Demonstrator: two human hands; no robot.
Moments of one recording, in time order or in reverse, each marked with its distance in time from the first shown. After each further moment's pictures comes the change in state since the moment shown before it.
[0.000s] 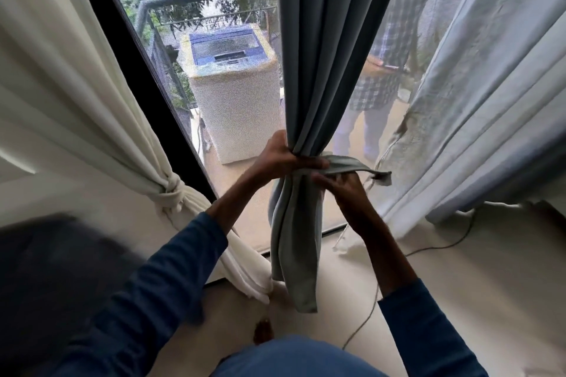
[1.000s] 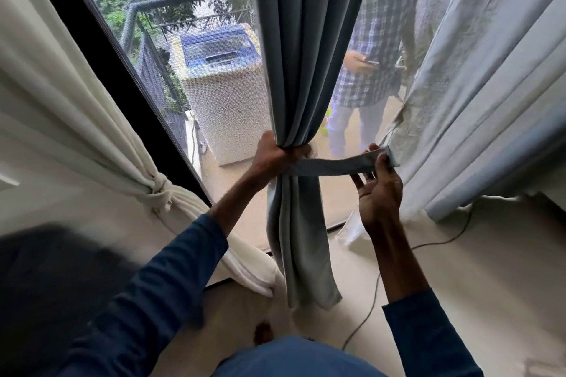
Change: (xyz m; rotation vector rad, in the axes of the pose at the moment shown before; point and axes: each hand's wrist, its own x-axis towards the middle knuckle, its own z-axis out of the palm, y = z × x) left_hand 0.018 -0.011 0.020 -0.055 0.236 -0.147; right_hand 0.001 -0.011 -0.049 0.597 0.571 -0.029
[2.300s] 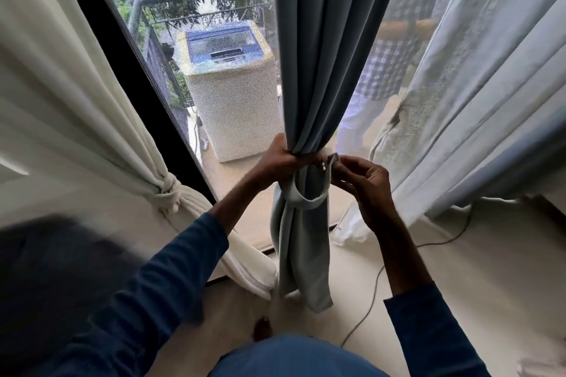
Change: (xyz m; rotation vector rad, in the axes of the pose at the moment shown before) left_hand -0.017 -0.001 -0.010 -0.181 -0.250 0.150; right_hand -0.018 0.008 0.009 -0.502 -0.375 0.037
